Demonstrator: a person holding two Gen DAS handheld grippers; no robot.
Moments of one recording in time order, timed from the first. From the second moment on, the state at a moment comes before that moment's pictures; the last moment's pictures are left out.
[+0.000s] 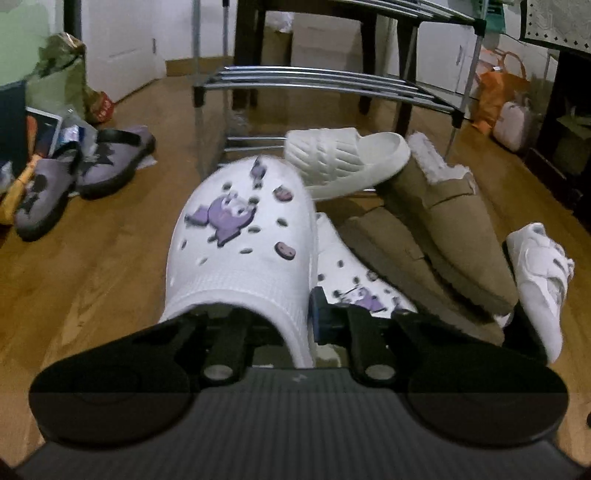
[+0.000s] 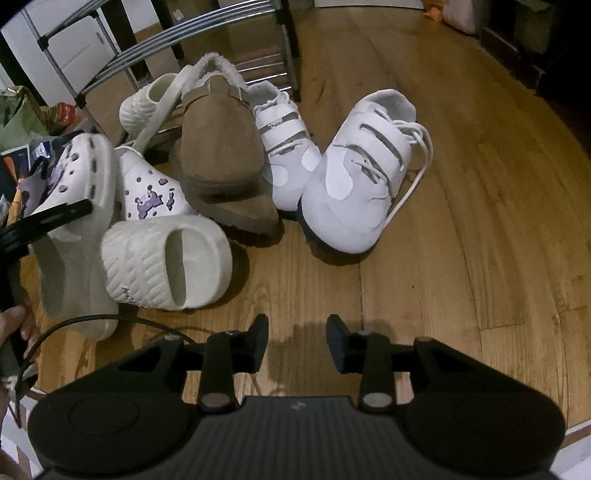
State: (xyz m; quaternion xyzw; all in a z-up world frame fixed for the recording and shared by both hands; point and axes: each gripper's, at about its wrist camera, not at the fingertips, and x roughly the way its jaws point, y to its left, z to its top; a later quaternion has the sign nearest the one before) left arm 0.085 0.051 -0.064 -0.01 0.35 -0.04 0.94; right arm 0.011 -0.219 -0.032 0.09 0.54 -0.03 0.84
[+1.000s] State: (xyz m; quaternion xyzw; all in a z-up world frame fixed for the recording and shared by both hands) left arm -0.012 0.133 -0.073 -0.04 0.45 -0.01 0.89; right arm 0.039 -0.161 -0.046 -0.02 0.60 0.04 0.80
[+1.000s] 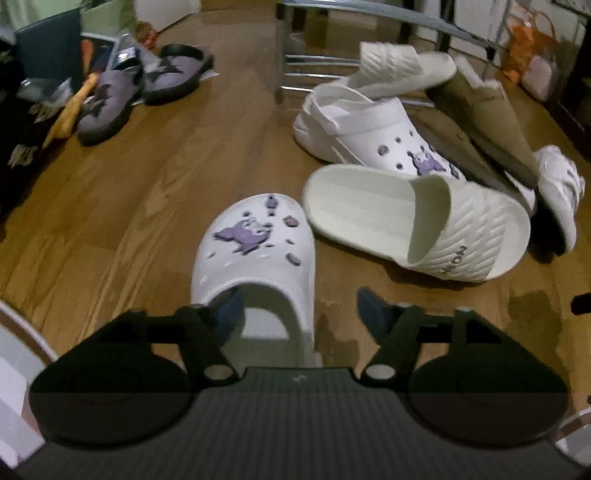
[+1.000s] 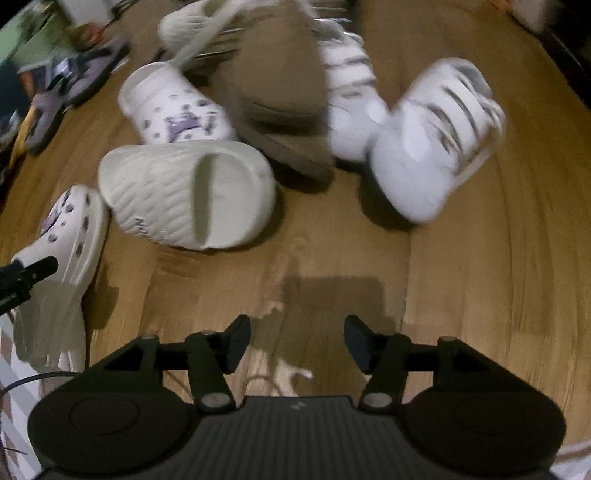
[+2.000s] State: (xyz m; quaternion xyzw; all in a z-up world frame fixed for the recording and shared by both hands) left arm -0.118 0.251 -0.082 -0.18 0.48 0.15 0.84; right arm 0.012 0.168 -0.051 -0.55 0.47 0.31 0.61
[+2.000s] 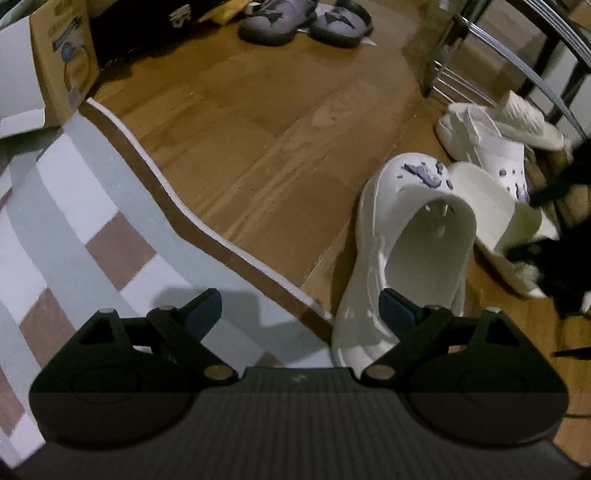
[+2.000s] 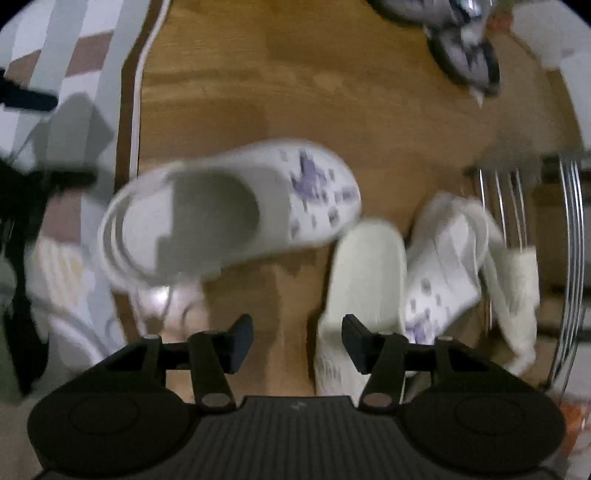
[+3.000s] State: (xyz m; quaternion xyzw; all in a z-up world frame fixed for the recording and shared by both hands) left arm -0.126 0.261 -0.099 -0.19 0.49 0.16 0.83; right arm 0.063 0.193 -0.133 -0.44 0.50 0.19 0.72
